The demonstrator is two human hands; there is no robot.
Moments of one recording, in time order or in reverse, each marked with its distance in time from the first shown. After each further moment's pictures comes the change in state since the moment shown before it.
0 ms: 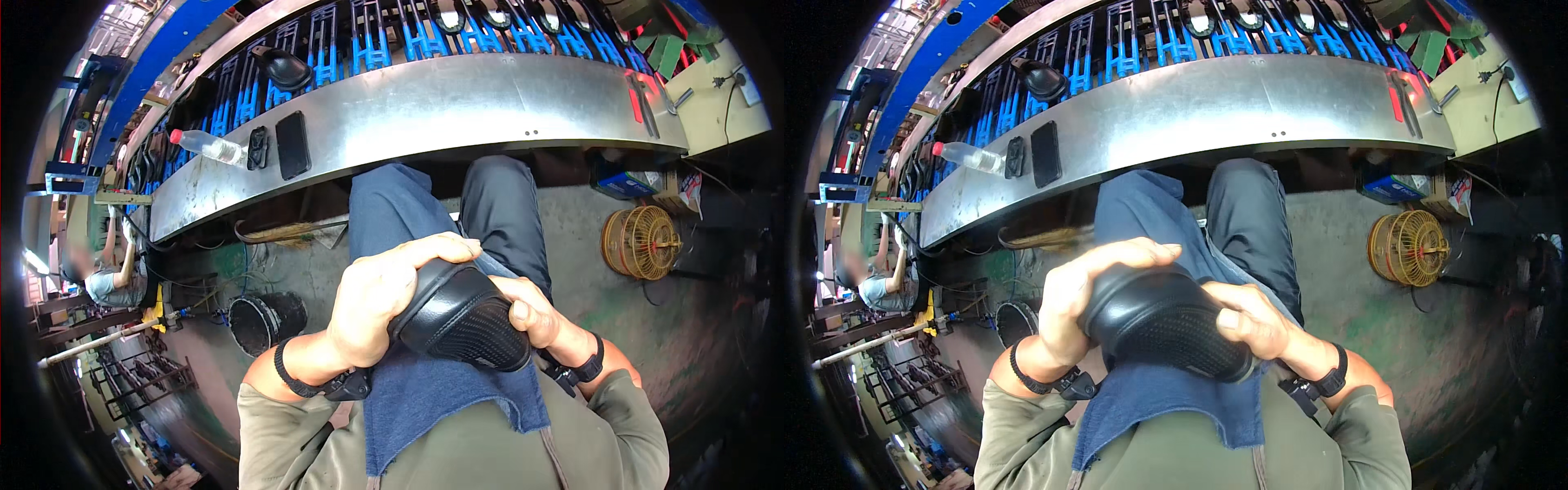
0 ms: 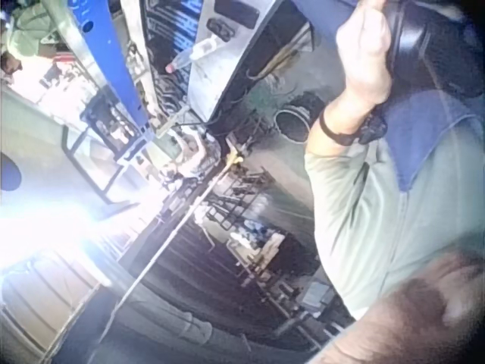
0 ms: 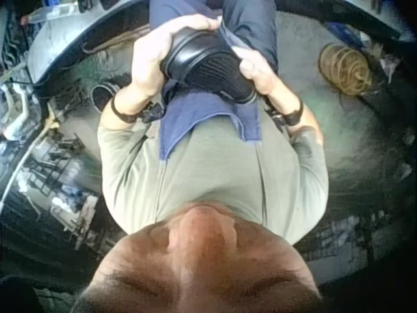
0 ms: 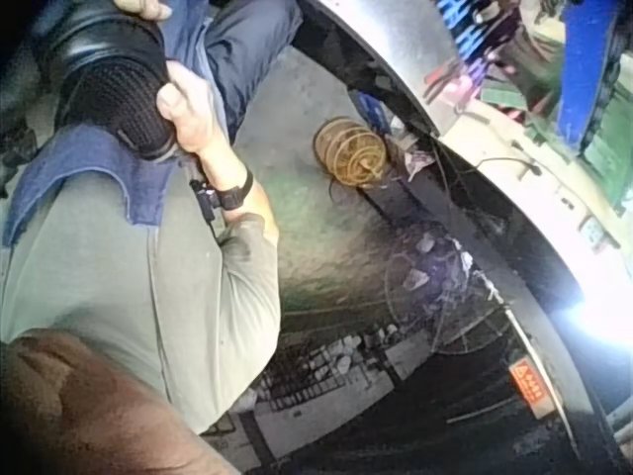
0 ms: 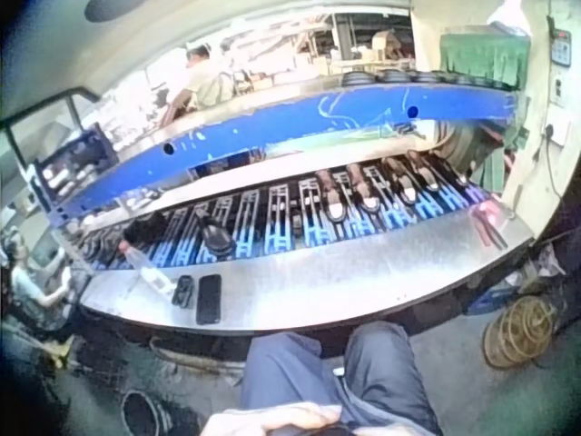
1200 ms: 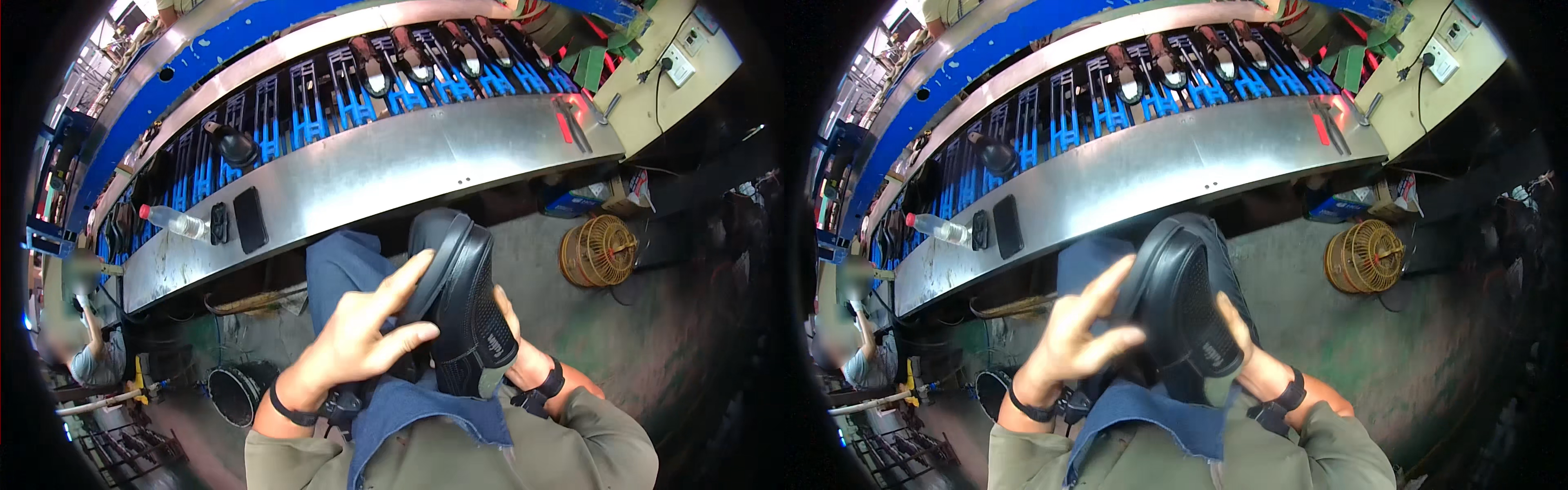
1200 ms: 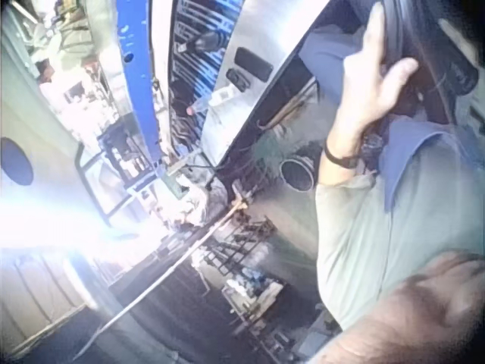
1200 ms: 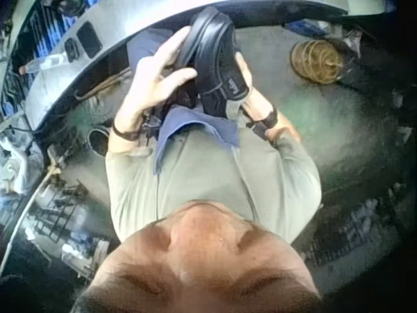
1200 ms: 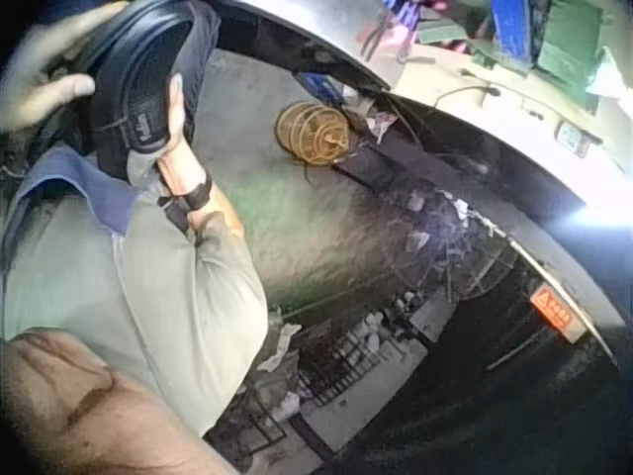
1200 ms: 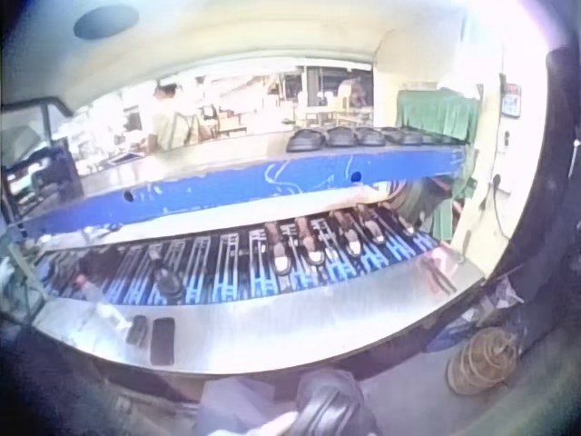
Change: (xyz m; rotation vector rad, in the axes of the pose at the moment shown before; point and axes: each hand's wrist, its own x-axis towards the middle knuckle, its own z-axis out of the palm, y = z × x) left_hand 0.041 0.005 0.012 0.574 -0.215 0.163; right_hand -0.016 0.022 -0.009 0.845 0.311 -0.095
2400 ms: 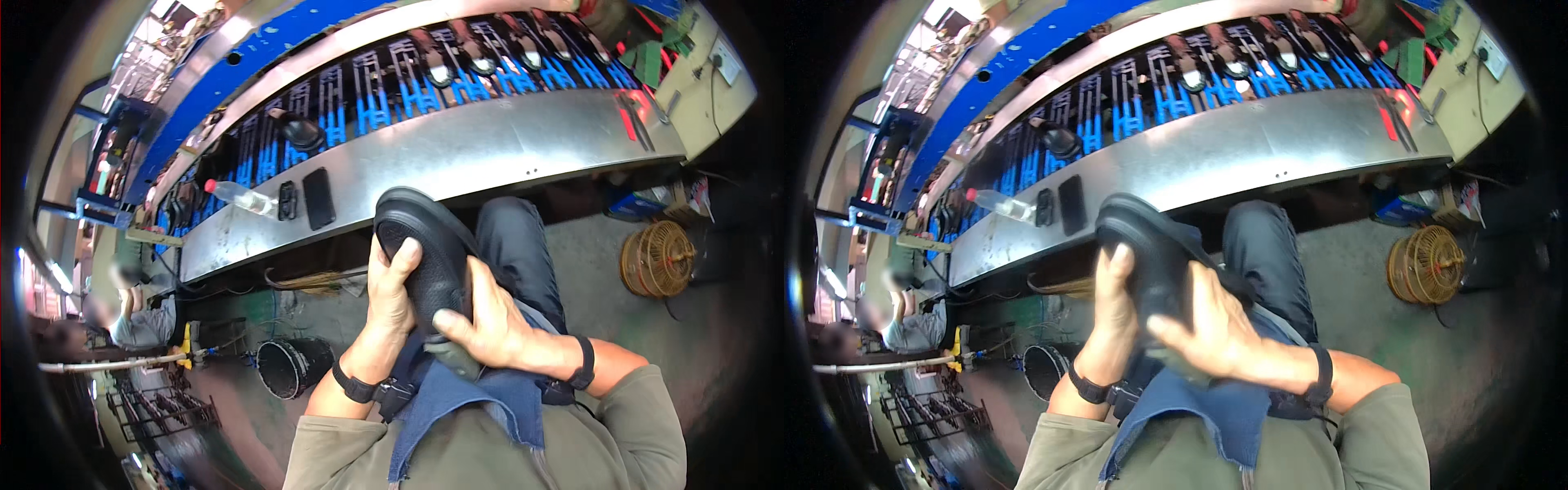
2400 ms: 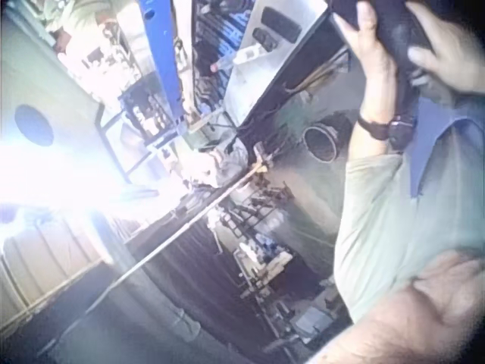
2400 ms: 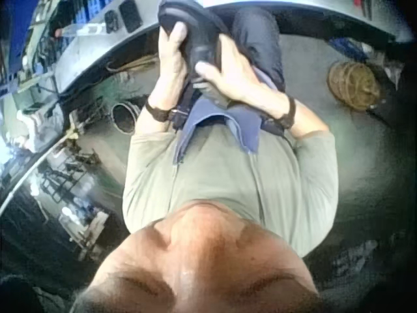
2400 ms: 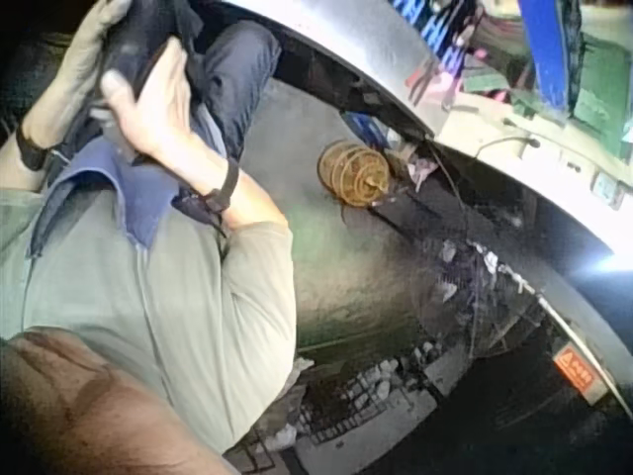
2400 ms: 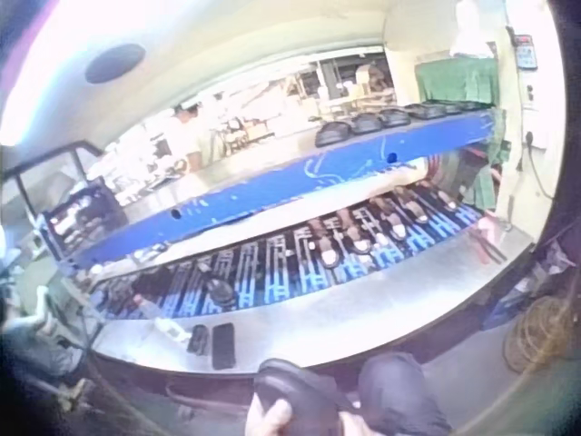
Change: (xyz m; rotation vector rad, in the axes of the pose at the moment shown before) left_hand -0.015 -0.058 0.031 -0.990 0.727 -0.315; right_hand 0.038 0.013 0.076 -1.452 0.008 -0.271
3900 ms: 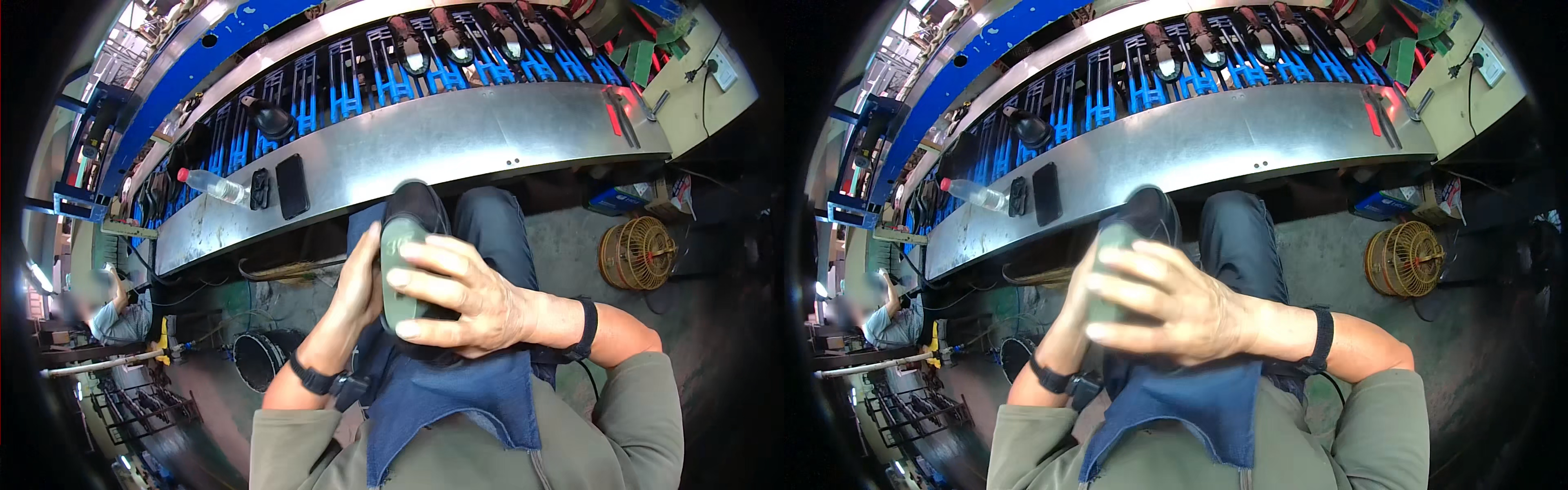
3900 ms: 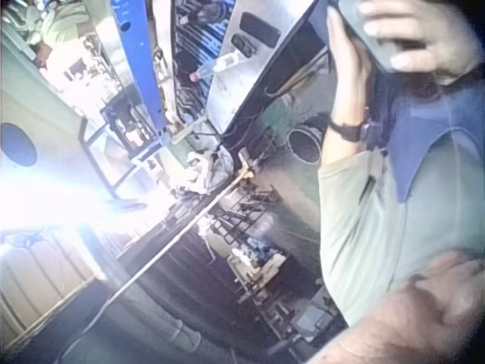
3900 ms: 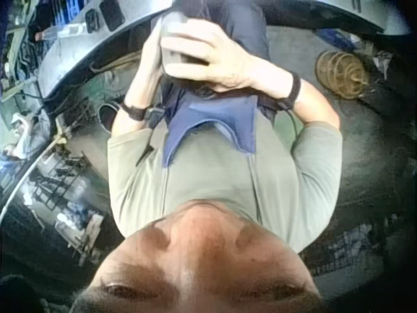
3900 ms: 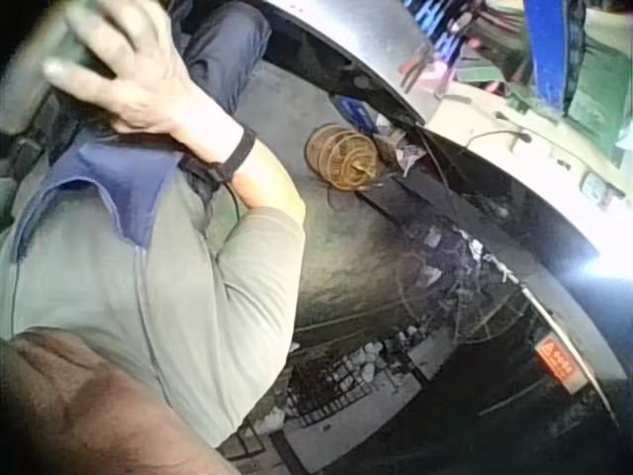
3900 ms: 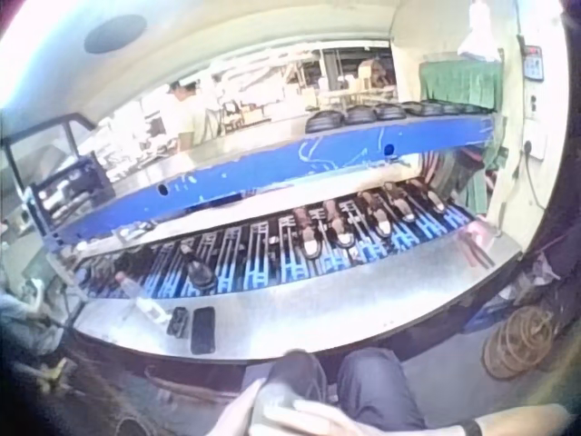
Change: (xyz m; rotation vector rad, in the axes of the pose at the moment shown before) left_hand 0.012 -0.024 -0.033 -0.135 0.061 -0.442; right_hand 0.037 0.005 -0.040 -0.183 -0.060 -1.036
